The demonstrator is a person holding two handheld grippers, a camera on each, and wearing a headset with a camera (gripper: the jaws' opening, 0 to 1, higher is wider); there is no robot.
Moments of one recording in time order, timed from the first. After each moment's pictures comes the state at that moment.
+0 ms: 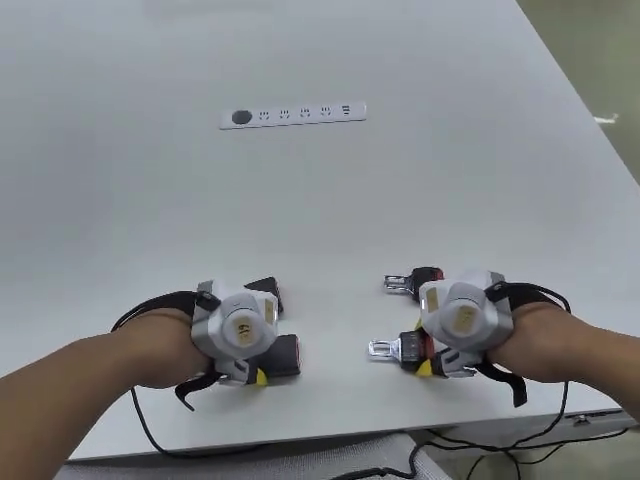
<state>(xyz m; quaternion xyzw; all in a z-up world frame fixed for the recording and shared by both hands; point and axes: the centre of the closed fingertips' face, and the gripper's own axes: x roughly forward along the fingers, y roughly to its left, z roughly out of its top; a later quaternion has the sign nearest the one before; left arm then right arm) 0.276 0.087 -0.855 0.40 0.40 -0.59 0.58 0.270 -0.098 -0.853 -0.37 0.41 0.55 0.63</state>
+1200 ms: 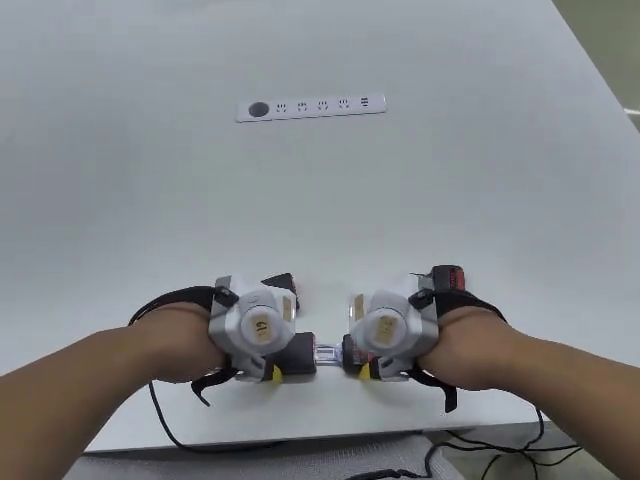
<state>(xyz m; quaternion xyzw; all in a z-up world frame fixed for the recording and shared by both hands) 0.277 0.086 -0.854 0.40 0.40 -0.59 0.57 0.272 -0.003 -0.849 -0.38 0.38 0.57 0.62</state>
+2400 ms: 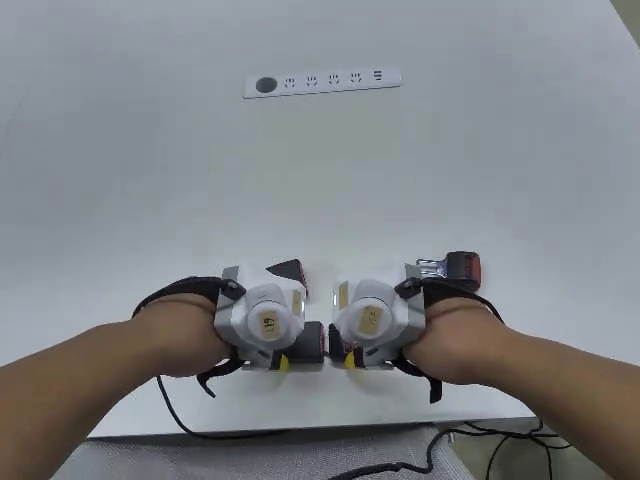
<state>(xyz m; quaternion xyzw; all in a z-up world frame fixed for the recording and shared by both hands) 0.278 0.089 -0.854 0.41 0.40 -0.60 0.56 0.277 0.032 -0.847 -0.35 0.36 0.59 0.63</state>
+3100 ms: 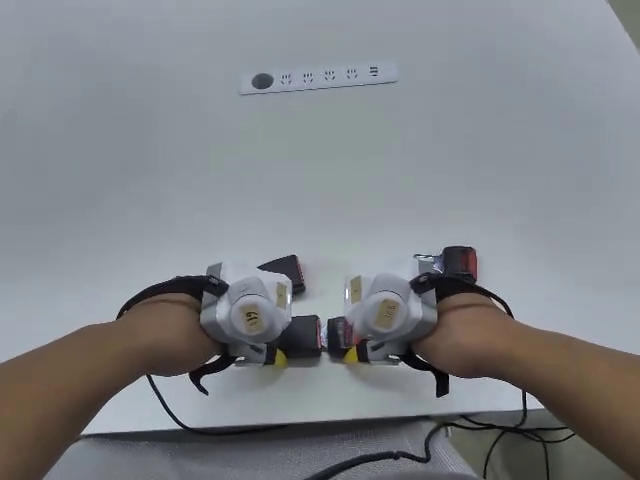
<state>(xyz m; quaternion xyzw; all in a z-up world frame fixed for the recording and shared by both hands) 0.277 0.088 -0.853 0.38 0.39 -0.60 0.59 0.275 0.025 -0.847 -0.33 0.35 0.60 0.63</state>
